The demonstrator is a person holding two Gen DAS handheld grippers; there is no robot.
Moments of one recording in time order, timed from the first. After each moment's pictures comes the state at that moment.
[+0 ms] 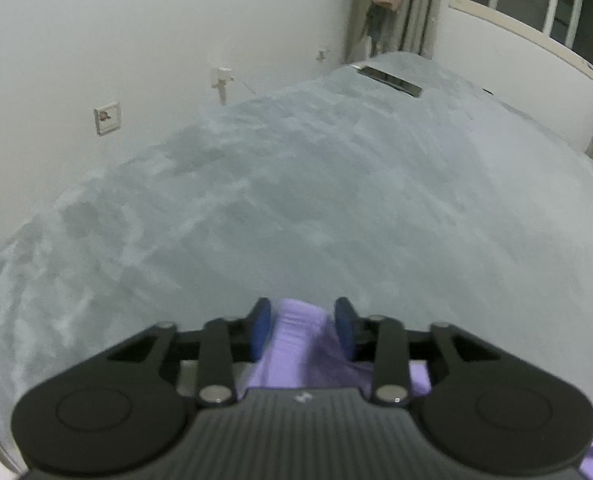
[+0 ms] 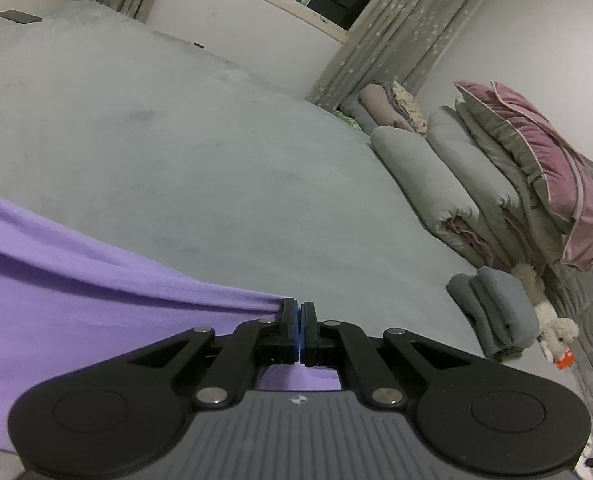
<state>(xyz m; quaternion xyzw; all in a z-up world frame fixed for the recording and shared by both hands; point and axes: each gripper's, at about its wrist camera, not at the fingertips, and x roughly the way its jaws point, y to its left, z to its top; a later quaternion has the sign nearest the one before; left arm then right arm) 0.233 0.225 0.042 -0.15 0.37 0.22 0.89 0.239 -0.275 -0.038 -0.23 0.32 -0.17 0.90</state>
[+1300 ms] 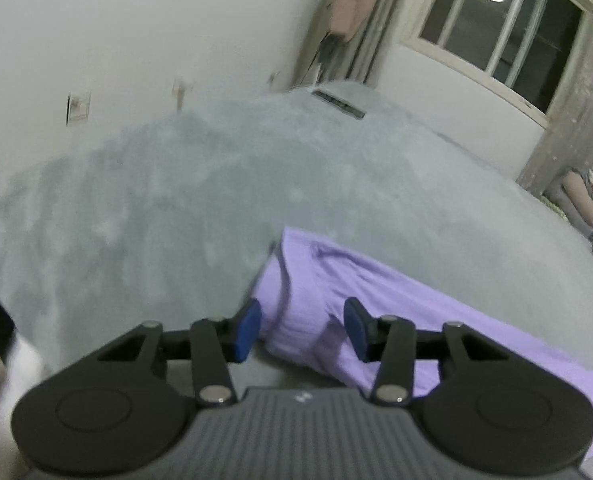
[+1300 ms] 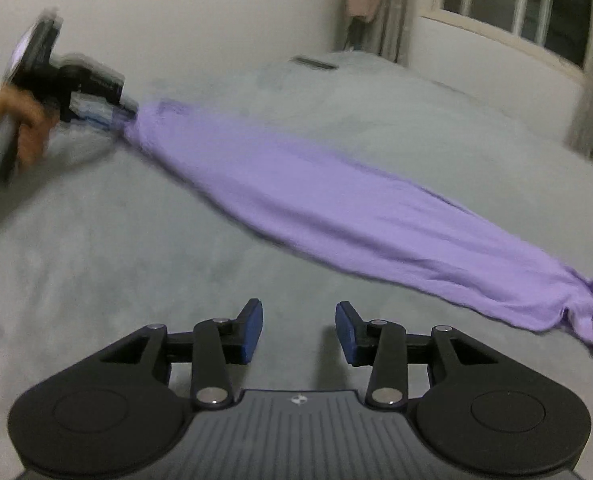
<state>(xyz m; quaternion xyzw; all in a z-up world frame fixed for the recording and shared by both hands) 0.112 0.223 0.039 -0.19 0.30 0.12 0.93 0.064 -0.124 -0.032 -0.18 0.33 0.25 0.89</state>
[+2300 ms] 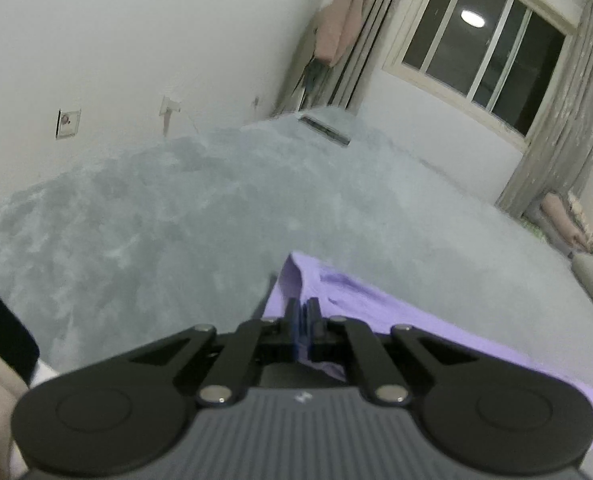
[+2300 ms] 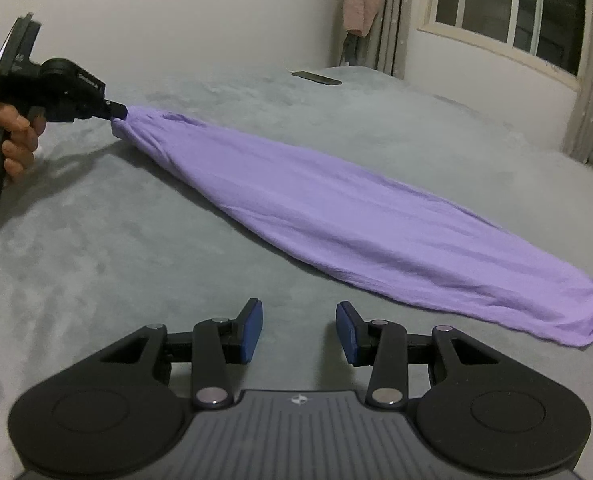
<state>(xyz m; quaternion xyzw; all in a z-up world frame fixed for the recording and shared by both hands) 0.097 0.237 0.041 -0.21 0.27 0.10 0.93 0.063 -0.089 -0.041 -0.13 0.31 0.25 0.91</state>
